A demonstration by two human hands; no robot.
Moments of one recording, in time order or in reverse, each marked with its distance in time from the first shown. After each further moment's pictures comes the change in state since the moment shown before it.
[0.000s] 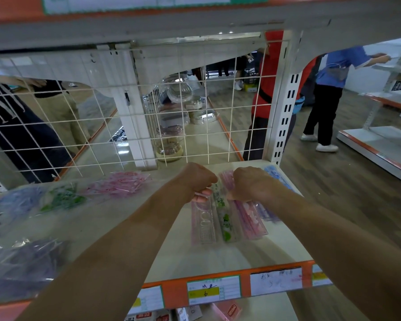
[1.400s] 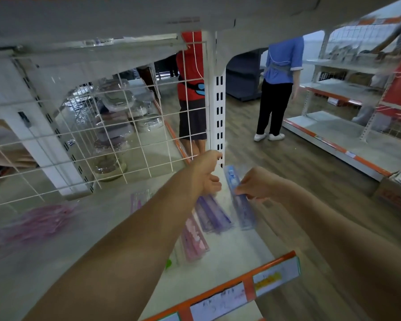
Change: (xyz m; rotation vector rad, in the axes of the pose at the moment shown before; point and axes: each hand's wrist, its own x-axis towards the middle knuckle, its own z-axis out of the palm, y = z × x) left_hand 0.040 0.084 0.127 -0.349 -0.310 -0.196; right_hand -0.012 0.146 0.010 0.595 -0.016 0.386
